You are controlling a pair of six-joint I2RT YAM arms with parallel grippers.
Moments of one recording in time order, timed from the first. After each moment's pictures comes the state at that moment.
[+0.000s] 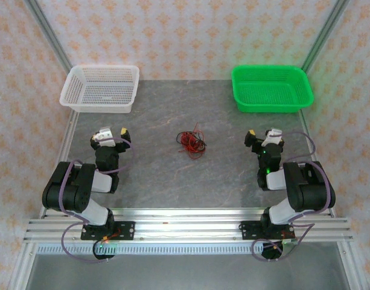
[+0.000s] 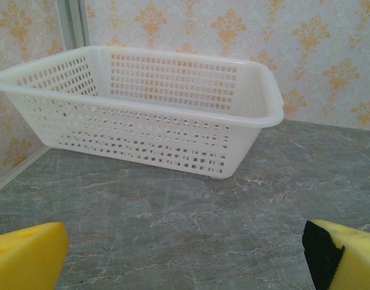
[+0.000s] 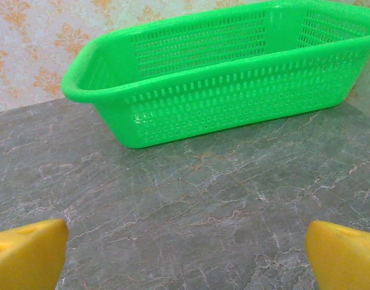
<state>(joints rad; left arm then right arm) 0.00 1.53 0.21 1.23 -0.25 -0.09 0.03 1.52 0.24 1.08 0.16 0.18</state>
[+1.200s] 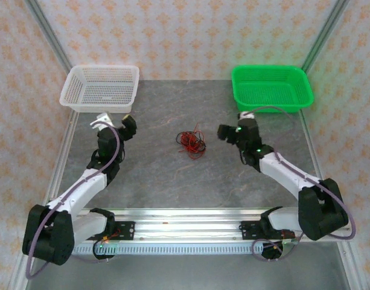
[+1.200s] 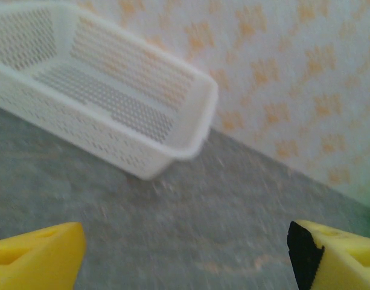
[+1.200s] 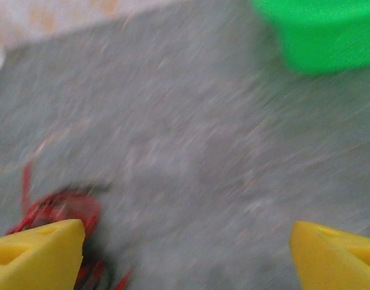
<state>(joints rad) -0.21 1.08 0.54 0.25 -0.35 -0.55 0.41 1.29 0.72 -0.03 0.11 0.44</state>
